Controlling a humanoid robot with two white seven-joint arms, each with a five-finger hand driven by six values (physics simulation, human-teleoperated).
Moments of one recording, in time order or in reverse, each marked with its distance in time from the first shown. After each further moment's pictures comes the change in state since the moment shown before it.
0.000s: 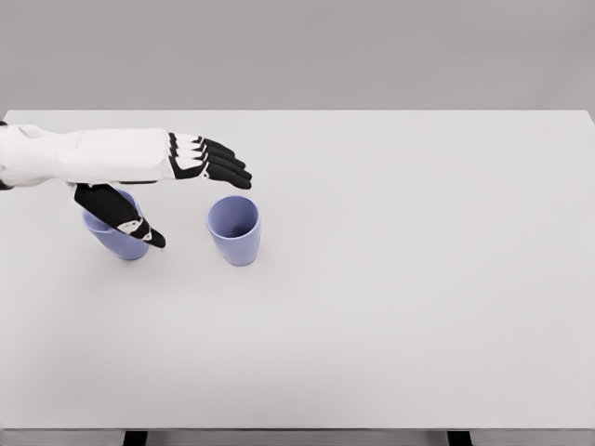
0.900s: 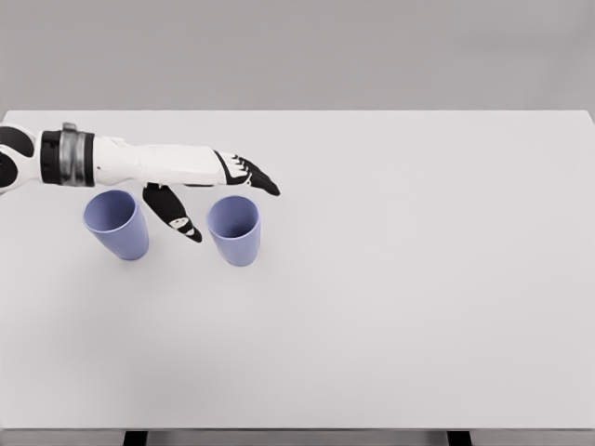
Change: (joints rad) left arm -0.042 -0.240 -0.176 0.321 -0.153 -0.001 0.000; right arm 0.029 0.000 0.000 0.006 -0.004 0.001 0.000
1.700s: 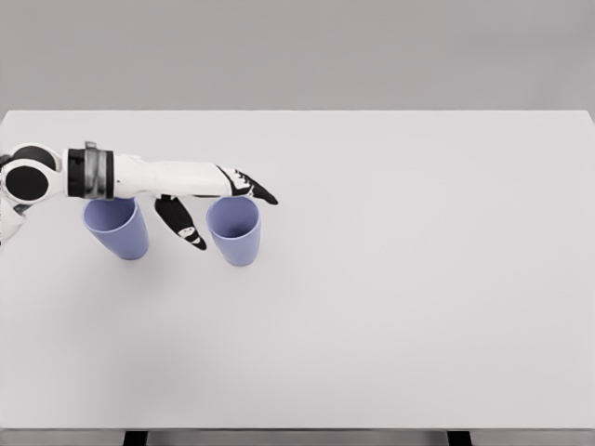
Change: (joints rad) left arm 0.063 -0.088 0.011 0.144 -0.077 0.000 0.000; right arm 0.000 0.000 0.000 0.000 0.000 0.000 0.000
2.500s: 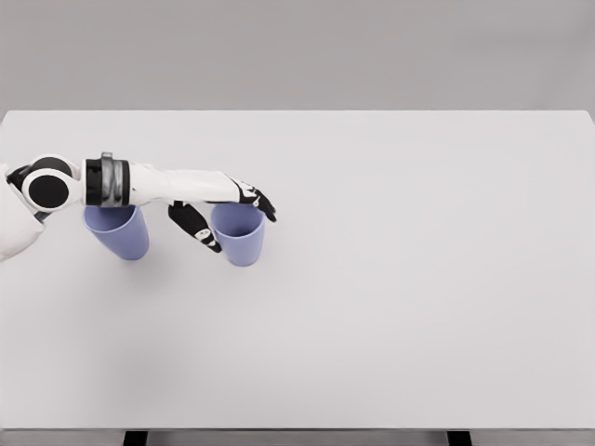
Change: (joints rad) left arm 0.037 -0.057 0.016 0.062 -0.033 0.016 0.009; right arm 0.000 0.000 0.000 0.000 0.000 0.000 0.000
